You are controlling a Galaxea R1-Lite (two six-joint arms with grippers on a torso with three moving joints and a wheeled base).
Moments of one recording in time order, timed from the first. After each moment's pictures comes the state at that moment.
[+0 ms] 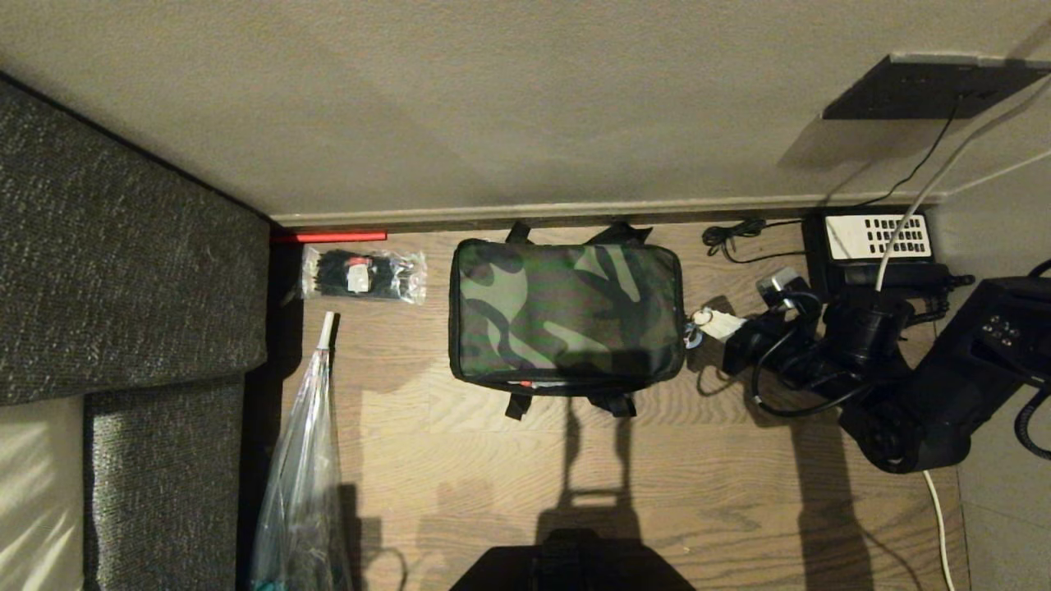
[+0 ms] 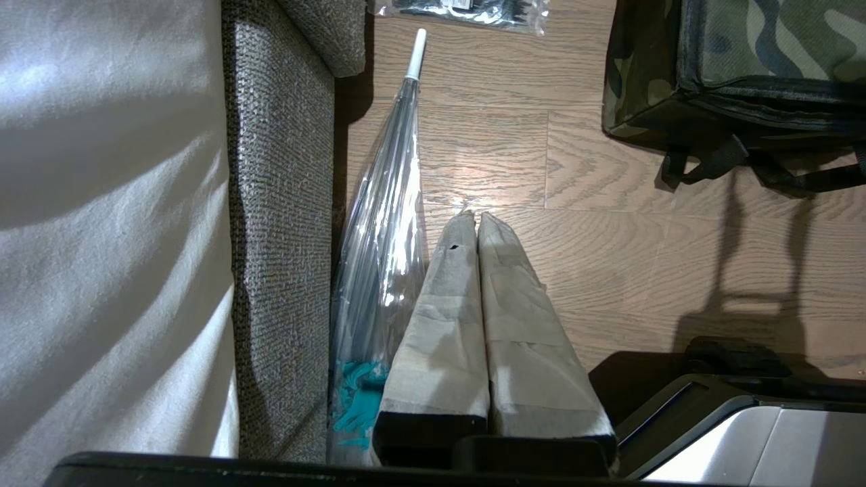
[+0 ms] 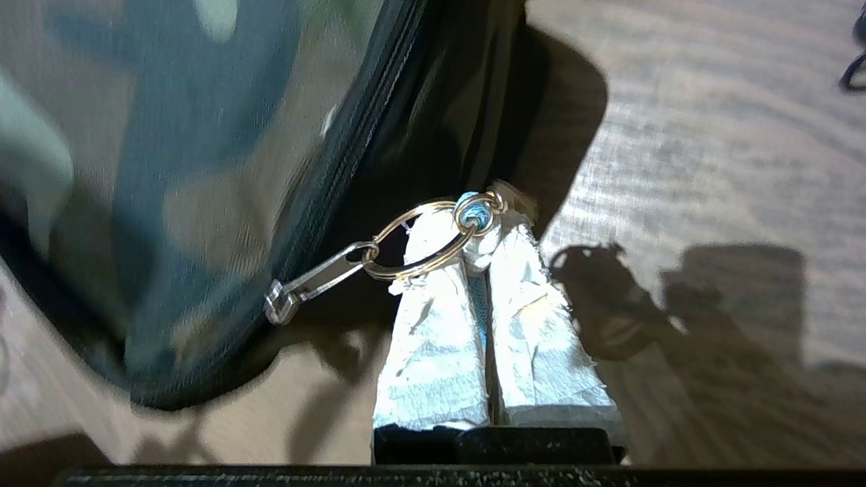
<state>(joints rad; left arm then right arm) 0.00 0.00 0.00 0.00 0.01 -0.01 0.10 2.22 -0.82 -1.38 0.49 -0.14</state>
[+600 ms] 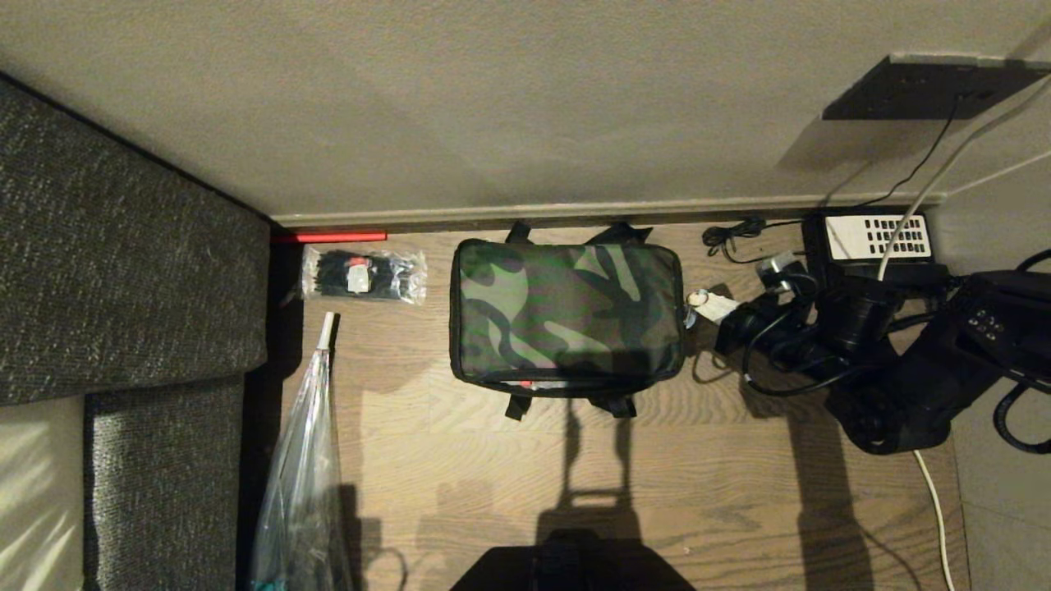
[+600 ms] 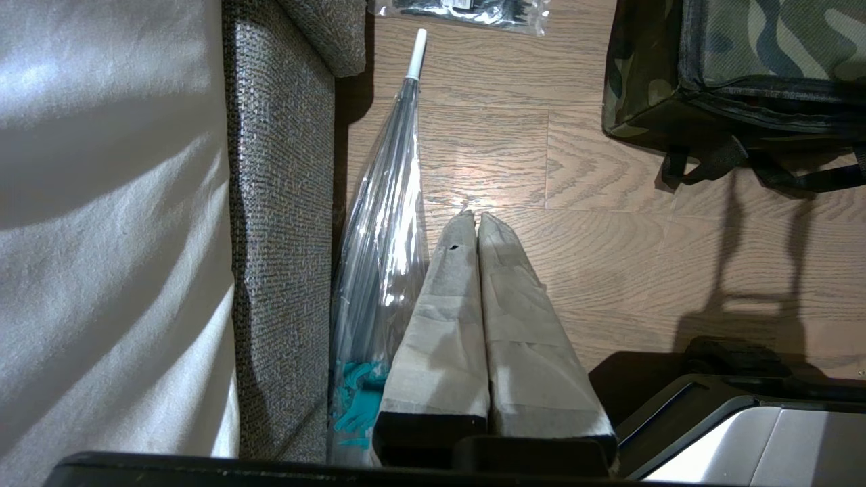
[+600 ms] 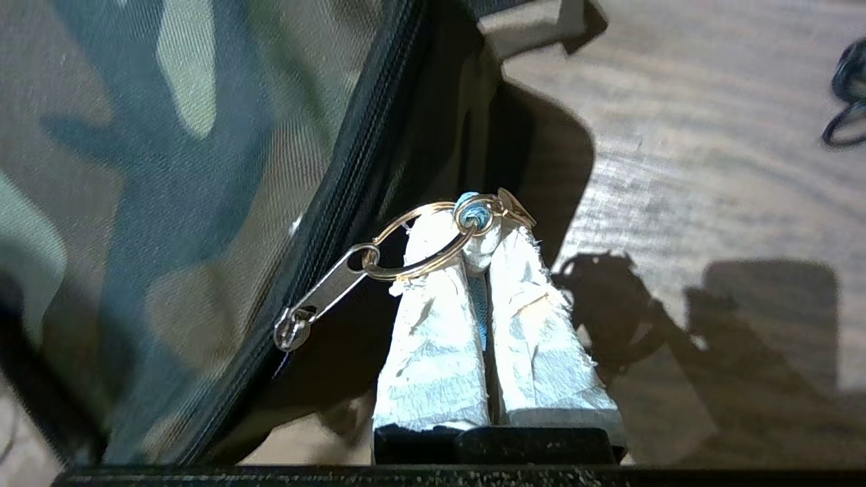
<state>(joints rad) 0.00 0.00 0.00 0.00 0.01 -0.01 0.10 2.25 -0.93 -1.39 0.49 -0.07</state>
